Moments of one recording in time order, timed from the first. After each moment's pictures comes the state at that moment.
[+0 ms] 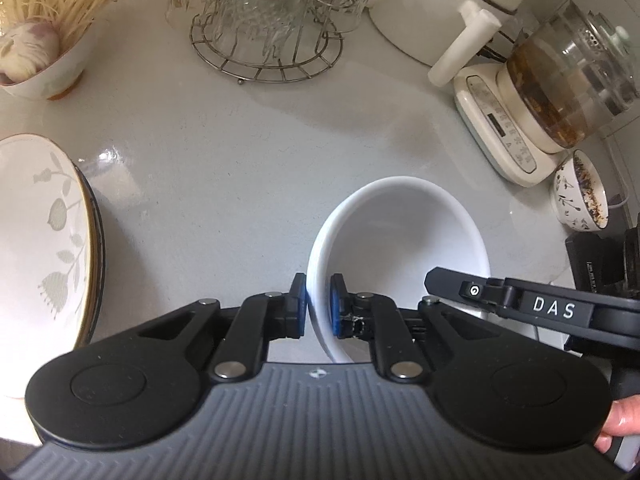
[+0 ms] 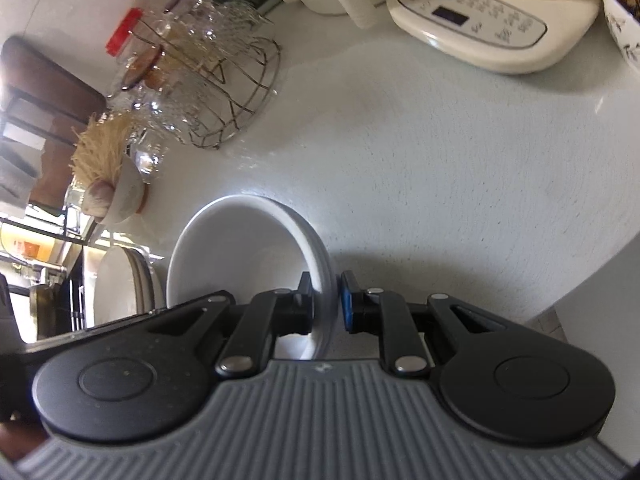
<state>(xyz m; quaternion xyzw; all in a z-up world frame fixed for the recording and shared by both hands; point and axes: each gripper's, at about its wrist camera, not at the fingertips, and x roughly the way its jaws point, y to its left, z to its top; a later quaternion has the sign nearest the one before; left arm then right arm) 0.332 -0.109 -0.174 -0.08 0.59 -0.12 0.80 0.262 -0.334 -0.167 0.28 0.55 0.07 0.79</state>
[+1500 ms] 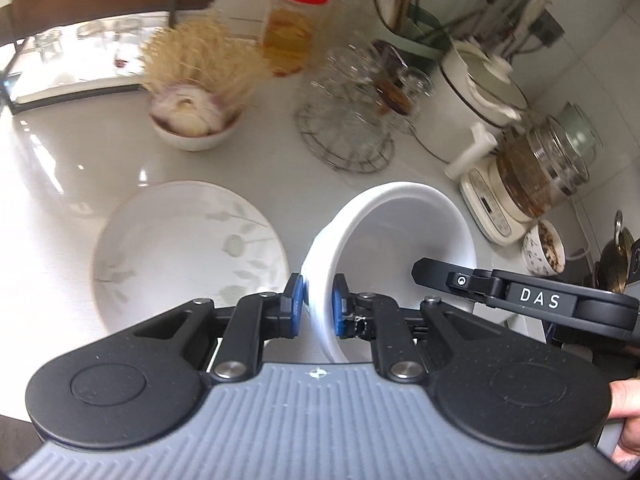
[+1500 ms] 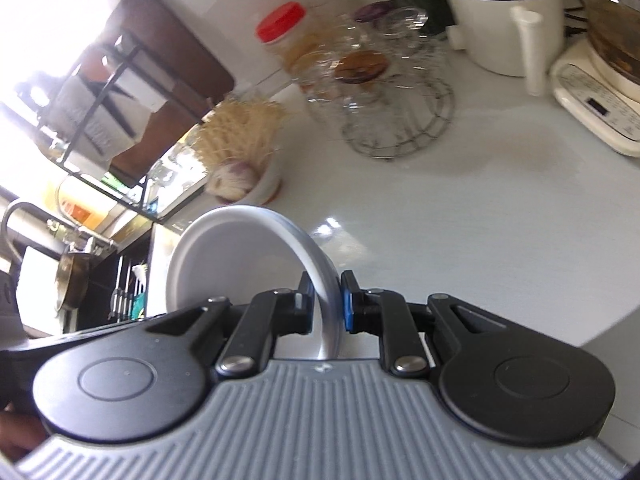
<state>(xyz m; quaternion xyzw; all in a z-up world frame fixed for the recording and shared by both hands) 0.277 0.051 -0.072 -0.14 0.51 -0.11 0.84 0.256 -0.194 -0.073 0.23 0.49 0.15 0.83</state>
